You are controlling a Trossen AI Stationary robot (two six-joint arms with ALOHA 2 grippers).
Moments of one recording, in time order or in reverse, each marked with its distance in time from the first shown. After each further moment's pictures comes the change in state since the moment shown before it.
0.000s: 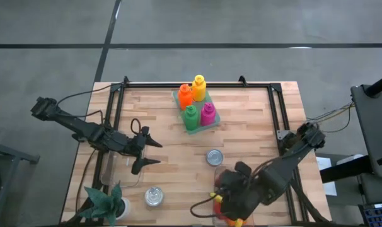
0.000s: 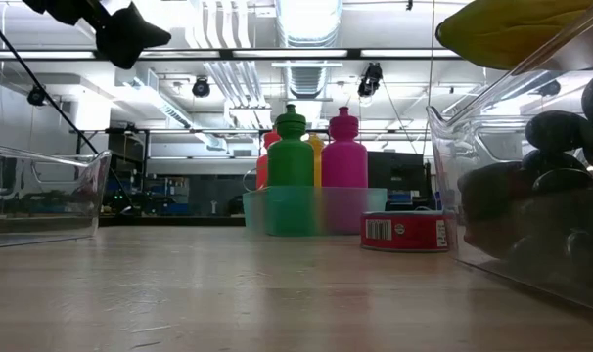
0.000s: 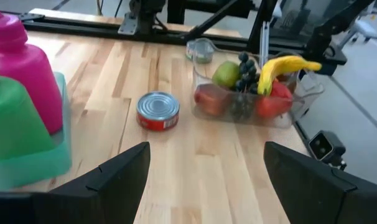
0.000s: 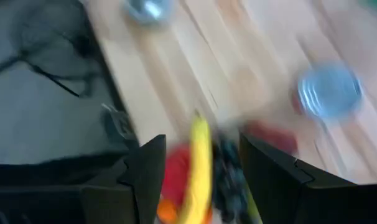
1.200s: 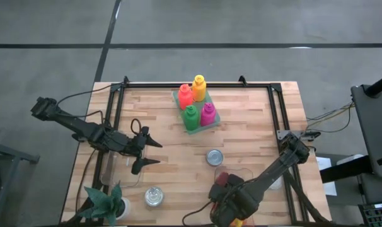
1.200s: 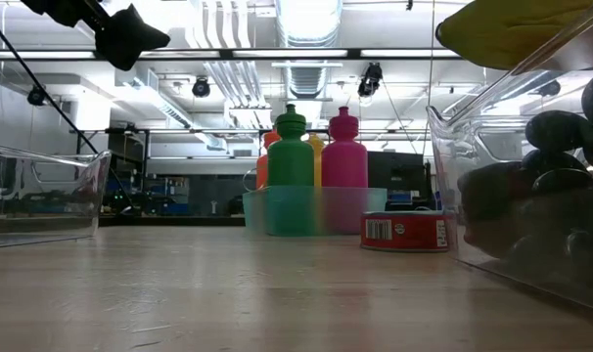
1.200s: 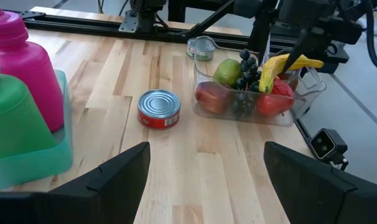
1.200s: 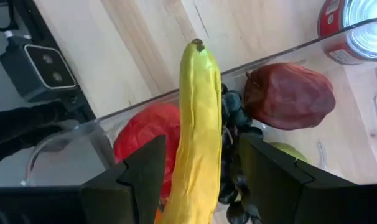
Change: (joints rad) left arm 0.000 0.000 0.000 -0.009 -0.002 0.000; right arm 0.001 0.247 0.017 -0.043 -0.163 0.014
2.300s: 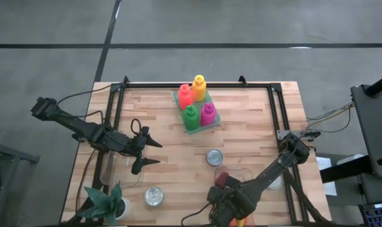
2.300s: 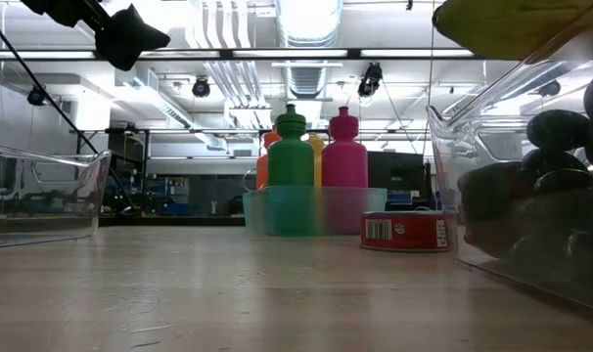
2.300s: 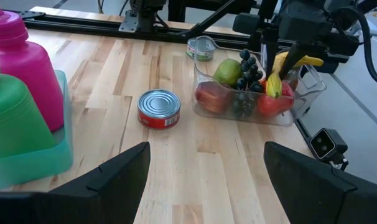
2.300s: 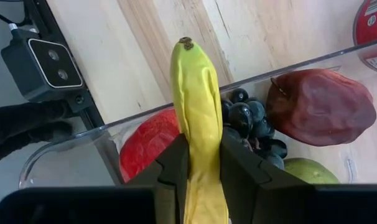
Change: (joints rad) left arm 0.000 0.000 0.000 0.000 0.000 0.000; right arm -0.008 -0.003 -0.089 0.132 -0.018 -0.041
